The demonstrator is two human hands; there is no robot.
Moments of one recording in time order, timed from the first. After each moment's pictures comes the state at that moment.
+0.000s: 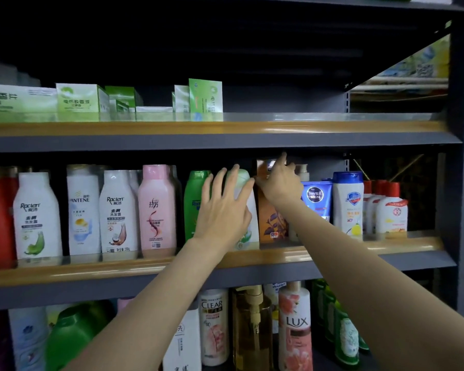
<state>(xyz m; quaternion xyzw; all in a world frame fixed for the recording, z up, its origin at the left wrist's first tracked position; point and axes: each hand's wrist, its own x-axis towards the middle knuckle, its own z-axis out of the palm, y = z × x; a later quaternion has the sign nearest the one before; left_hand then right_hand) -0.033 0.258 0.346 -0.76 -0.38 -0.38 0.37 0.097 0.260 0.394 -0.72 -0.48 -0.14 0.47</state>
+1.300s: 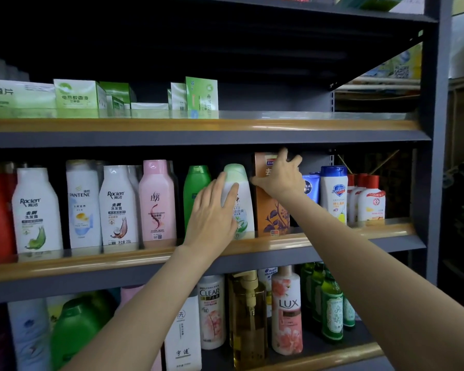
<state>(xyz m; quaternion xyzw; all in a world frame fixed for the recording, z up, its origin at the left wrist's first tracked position) -0.057 0.254 0.323 -0.79 -0.34 -0.40 0.32 0.086 0.221 0.395 -0.74 -0.47 -0.12 0.46</state>
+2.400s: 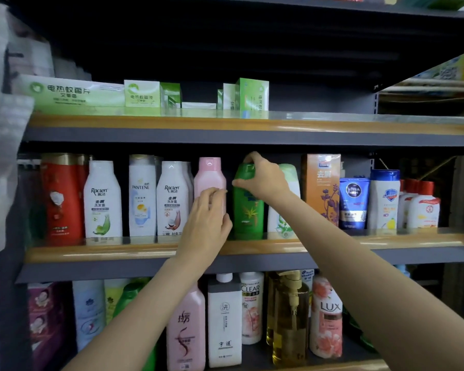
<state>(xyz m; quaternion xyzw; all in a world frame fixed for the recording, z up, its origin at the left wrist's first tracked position) -0.154 0.252 0.314 -0.78 -0.36 -0.50 0.11 -0.023 0.243 0.398 -0.64 -0.64 -0.08 0.43</state>
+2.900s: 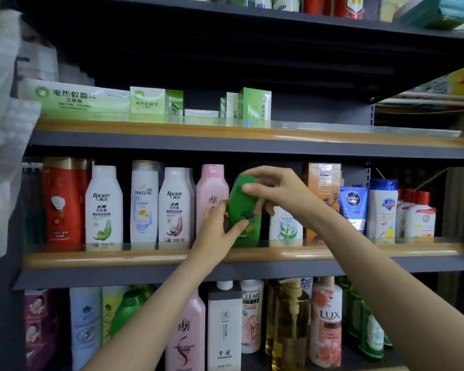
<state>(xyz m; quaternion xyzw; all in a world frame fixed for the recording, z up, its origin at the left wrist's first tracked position) -0.147 0.264 0.316 -0.79 -0.28 -0.53 -0.16 -0.013 0.192 0.393 -0.43 -0.71 0.17 0.53</state>
